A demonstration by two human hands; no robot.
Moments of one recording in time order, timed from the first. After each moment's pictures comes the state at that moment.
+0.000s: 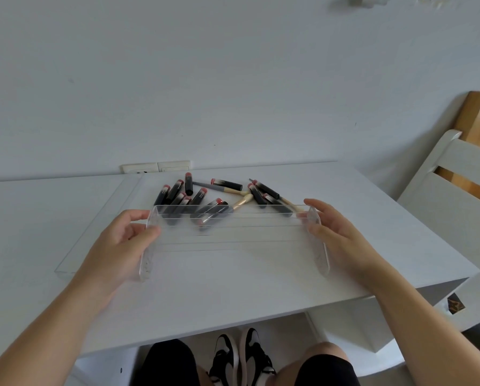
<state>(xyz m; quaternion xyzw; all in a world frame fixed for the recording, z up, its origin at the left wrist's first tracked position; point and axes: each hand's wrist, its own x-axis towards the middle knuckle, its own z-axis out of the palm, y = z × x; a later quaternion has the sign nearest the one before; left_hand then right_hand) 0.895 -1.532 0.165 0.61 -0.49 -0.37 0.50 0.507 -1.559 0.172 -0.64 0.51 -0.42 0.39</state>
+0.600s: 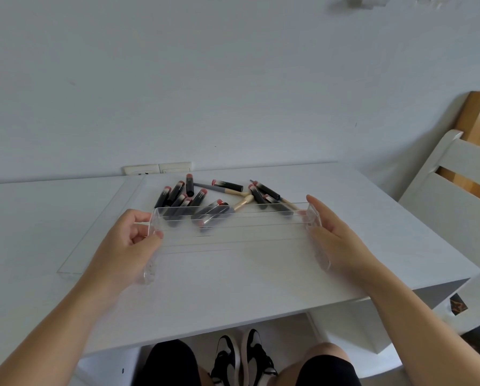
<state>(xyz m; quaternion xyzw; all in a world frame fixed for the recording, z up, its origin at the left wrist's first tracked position) 0.888 -1.525 0.171 0.63 -0.51 -0.34 0.47 0.515 -1.563 0.166 -0.63 0.58 -0.39 0.33</state>
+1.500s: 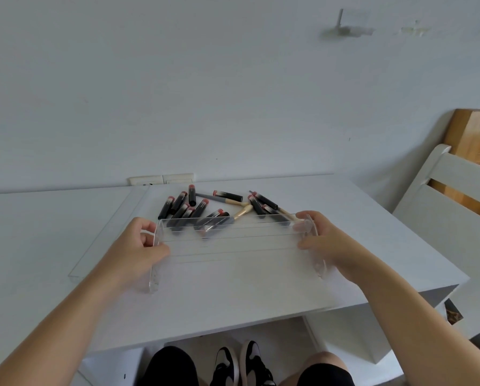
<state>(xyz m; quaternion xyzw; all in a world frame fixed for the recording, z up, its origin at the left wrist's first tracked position) 0.891 -1.533 0.183 0.69 -0.52 -0.34 0.37 0.521 -1.569 0.191 -0.59 0.59 -0.33 0.44</state>
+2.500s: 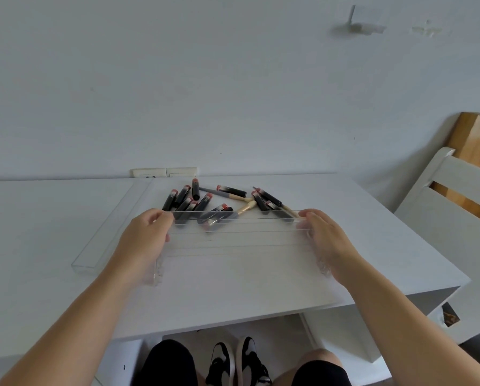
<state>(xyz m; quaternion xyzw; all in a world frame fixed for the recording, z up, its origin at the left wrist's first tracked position) 0.872 -1.547 0.181 0.69 -0.49 -0.28 0.45 0.543 -1.575 0.180 -0.50 0.65 -0.42 0.38</state>
